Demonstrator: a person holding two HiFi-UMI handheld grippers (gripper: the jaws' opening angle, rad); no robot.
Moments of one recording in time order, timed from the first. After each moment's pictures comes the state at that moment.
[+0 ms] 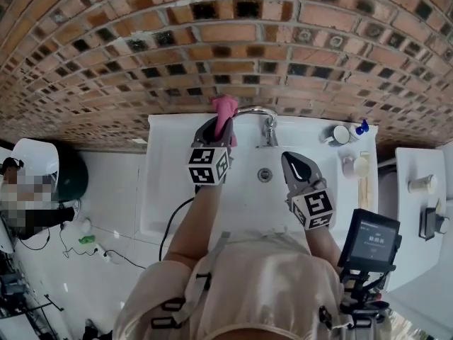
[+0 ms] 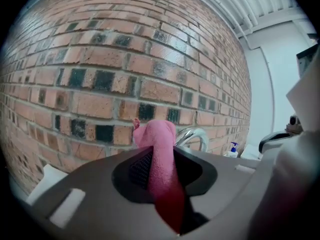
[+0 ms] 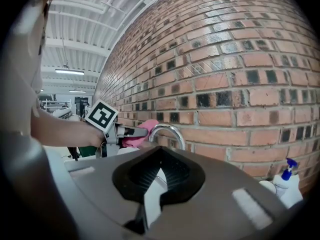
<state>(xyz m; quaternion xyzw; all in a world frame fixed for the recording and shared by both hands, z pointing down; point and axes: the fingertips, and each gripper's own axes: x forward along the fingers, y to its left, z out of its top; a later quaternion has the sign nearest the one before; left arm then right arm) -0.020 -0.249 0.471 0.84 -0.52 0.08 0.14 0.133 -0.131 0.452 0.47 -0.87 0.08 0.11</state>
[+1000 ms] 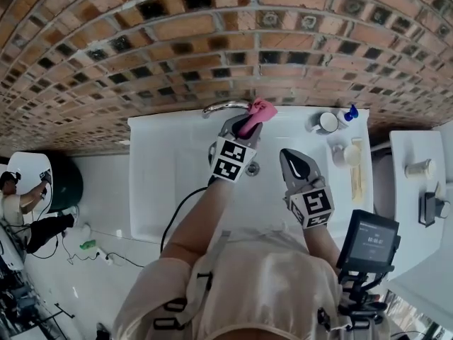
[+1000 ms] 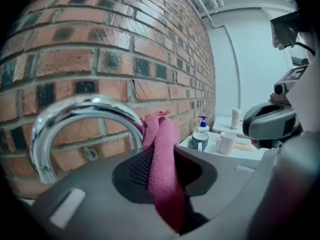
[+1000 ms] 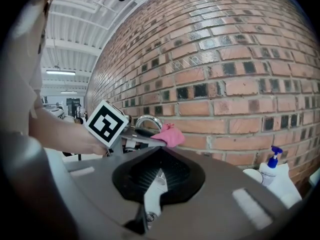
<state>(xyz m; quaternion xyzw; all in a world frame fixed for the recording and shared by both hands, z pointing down) 0.139 -0.236 0.518 0.91 -0.35 0.20 0.07 0.186 -0.127 0.475 0.50 -0.85 0.10 0.11</state>
